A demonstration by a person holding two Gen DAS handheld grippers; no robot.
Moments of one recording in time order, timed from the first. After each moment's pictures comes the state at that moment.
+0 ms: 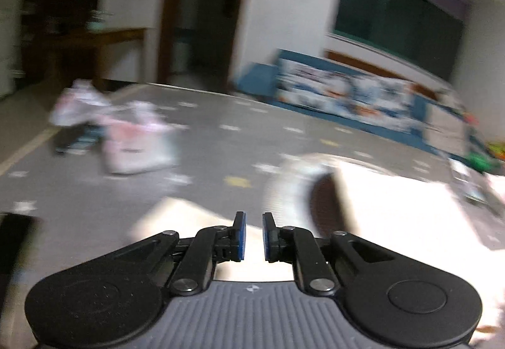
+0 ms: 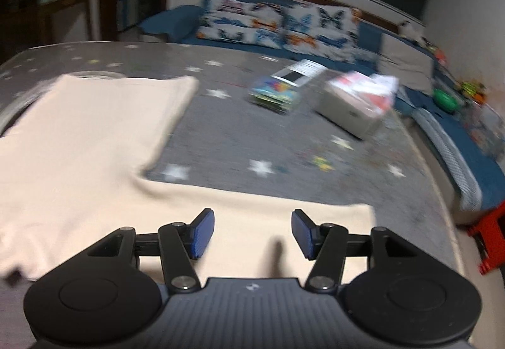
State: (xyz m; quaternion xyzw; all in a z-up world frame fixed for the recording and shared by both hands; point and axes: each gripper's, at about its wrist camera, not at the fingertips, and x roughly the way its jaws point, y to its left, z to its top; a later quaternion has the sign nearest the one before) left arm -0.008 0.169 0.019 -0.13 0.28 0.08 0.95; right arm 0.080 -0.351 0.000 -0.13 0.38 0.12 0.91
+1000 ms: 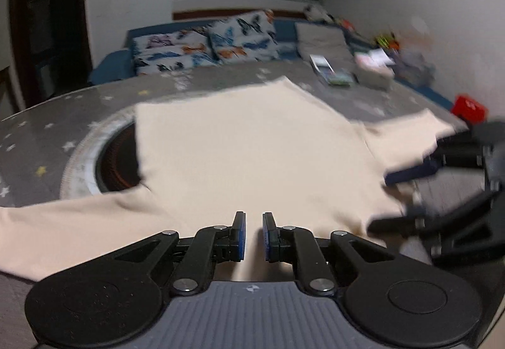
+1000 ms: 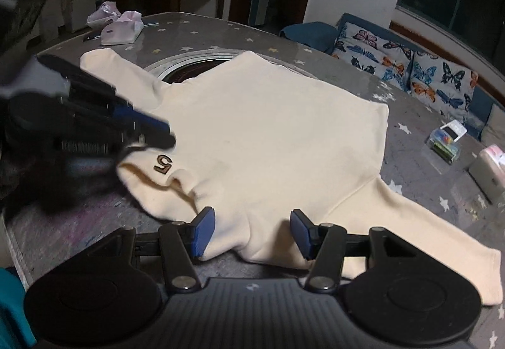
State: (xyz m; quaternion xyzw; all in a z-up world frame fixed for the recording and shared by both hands) left arm -0.002 0.018 -0.025 0.04 0.33 -0.11 0.94; right arm -0.019 -0.228 -0.016 -0.21 0.33 0.33 0.86
